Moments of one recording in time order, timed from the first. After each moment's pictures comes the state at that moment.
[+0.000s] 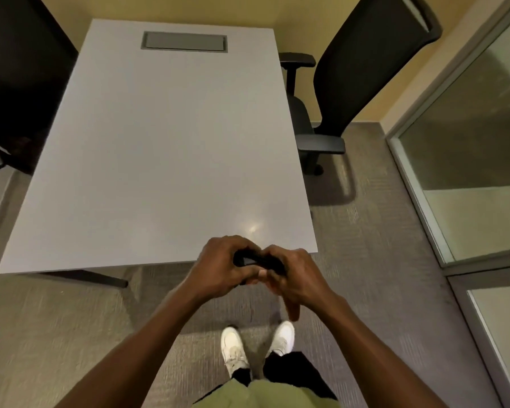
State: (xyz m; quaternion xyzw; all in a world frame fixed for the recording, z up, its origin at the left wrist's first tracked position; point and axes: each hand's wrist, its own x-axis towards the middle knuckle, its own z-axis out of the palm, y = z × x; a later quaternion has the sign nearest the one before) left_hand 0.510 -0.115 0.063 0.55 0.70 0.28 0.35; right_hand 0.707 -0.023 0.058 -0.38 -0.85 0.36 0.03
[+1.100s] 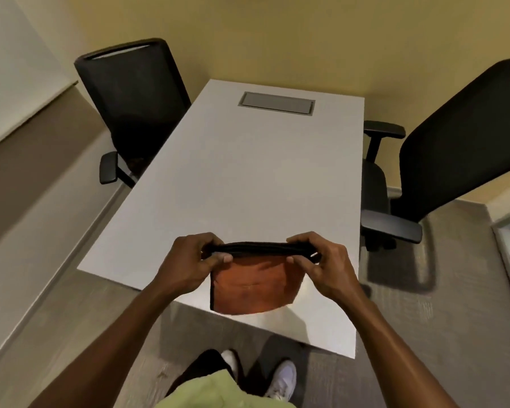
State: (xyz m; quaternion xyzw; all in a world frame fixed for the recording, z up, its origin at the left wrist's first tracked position) left_hand 0.397 -0.076 0.122 0.34 0.85 0.34 0.23; right_hand 0.611 0.156 0.085 -0.25 -0.85 0.44 0.17
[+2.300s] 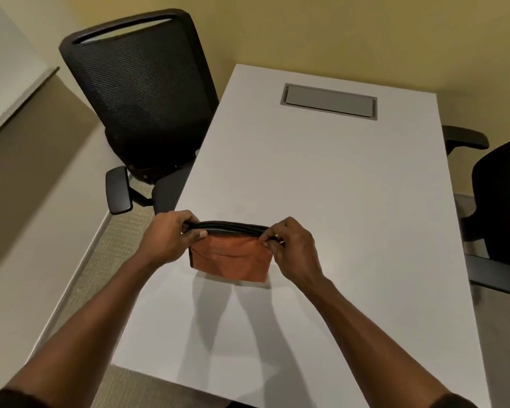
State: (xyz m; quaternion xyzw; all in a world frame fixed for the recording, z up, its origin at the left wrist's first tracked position) left_hand -0.046 -0.074 0.050 0.34 0.90 0.20 0.19; right_hand 0.182 0.113 0.018 -0.30 -0.85 0.40 0.16
